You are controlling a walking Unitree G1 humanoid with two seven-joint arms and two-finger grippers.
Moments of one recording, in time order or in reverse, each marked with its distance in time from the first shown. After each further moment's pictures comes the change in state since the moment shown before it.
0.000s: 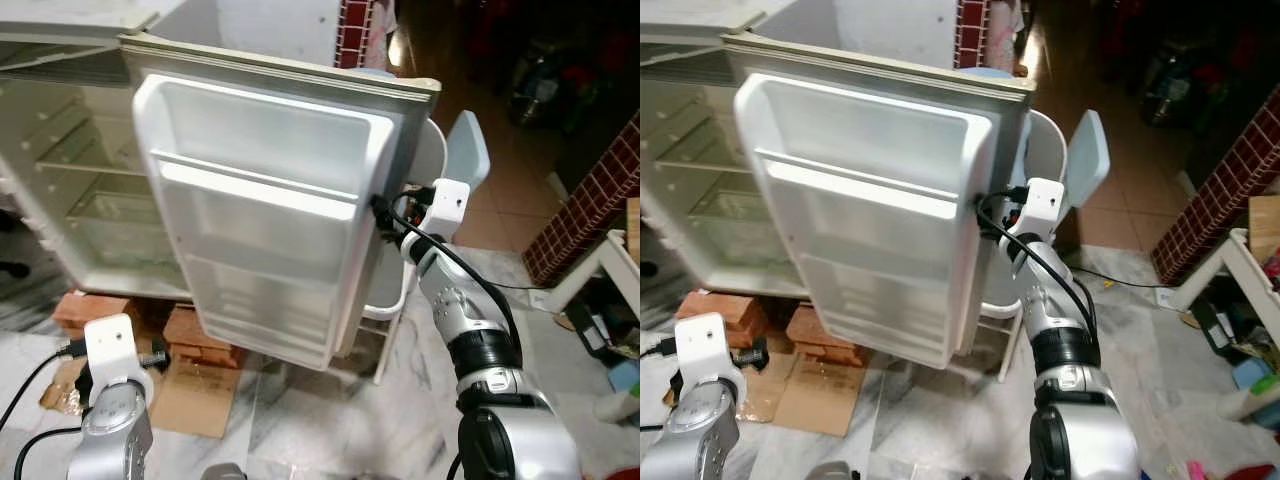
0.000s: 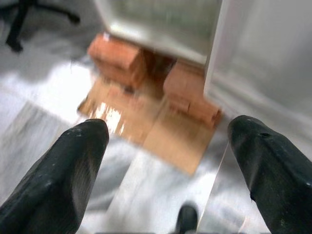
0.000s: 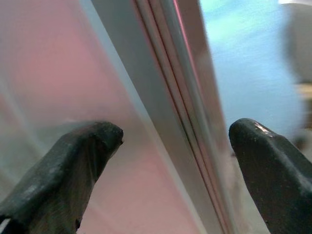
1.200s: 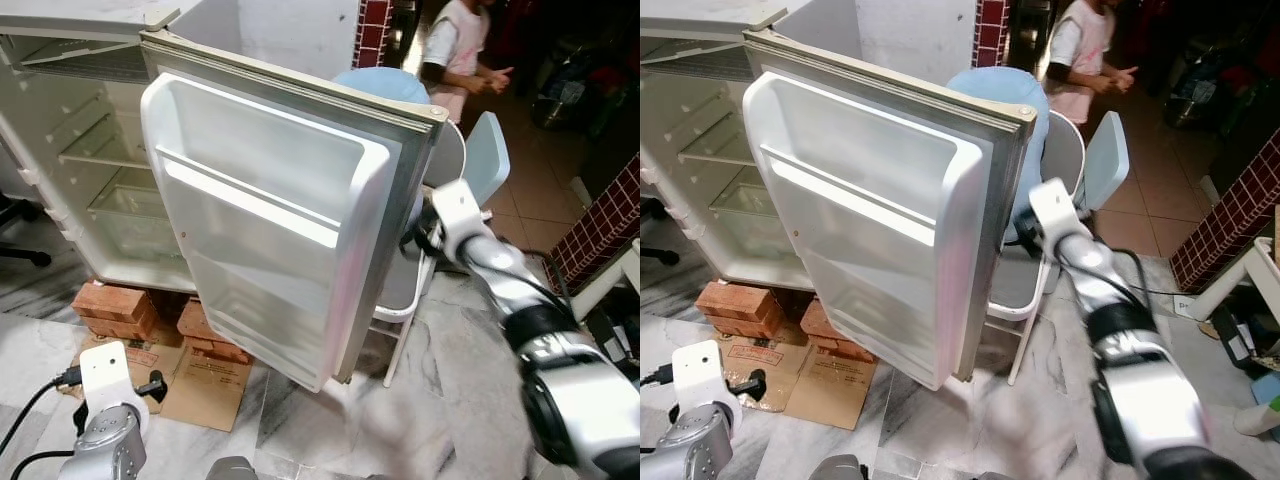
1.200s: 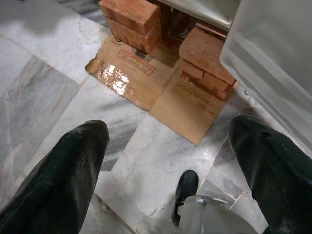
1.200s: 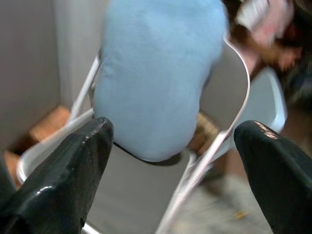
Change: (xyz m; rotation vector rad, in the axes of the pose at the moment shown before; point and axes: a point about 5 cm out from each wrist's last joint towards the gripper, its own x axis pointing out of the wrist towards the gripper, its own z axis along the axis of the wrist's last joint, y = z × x) left arm 0.001 0.003 -0.007 -0.035 0.102 -0.008; right arm 0.013 -0.060 0.023 -0.498 0.084 -0.372
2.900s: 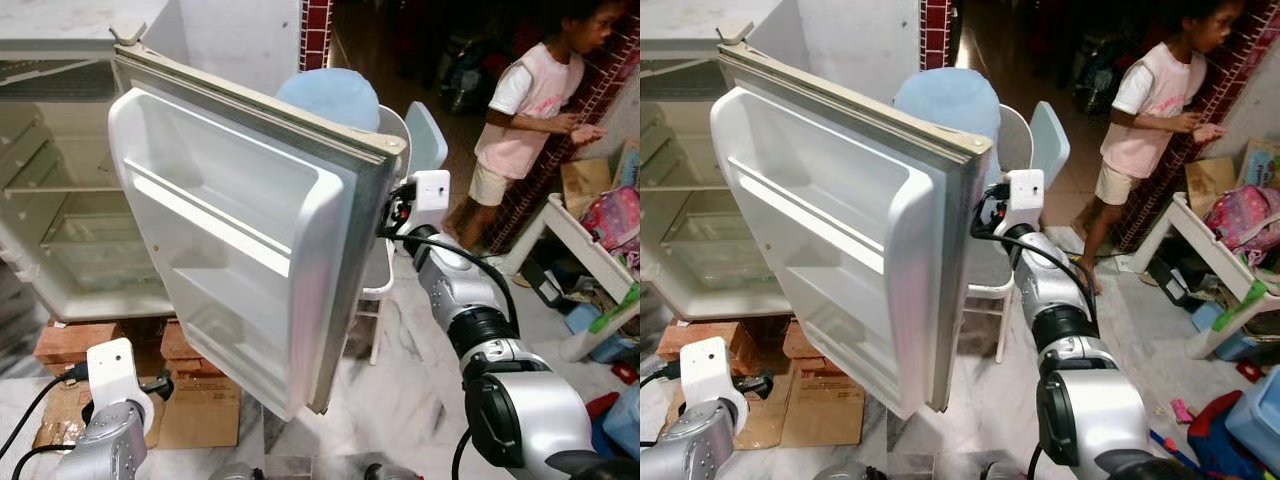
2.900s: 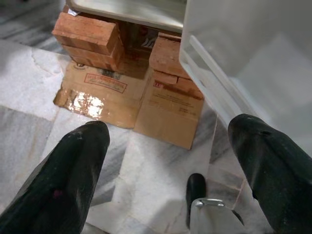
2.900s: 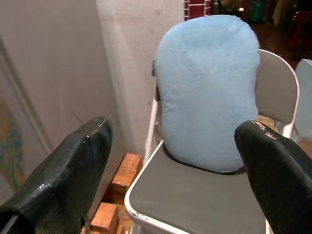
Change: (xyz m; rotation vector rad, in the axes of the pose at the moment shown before) left arm 0.004 -0.010 0.004 0.023 0.003 -0.072; right arm -0.001 0.044 0.011 0.223 -0.136 0.257
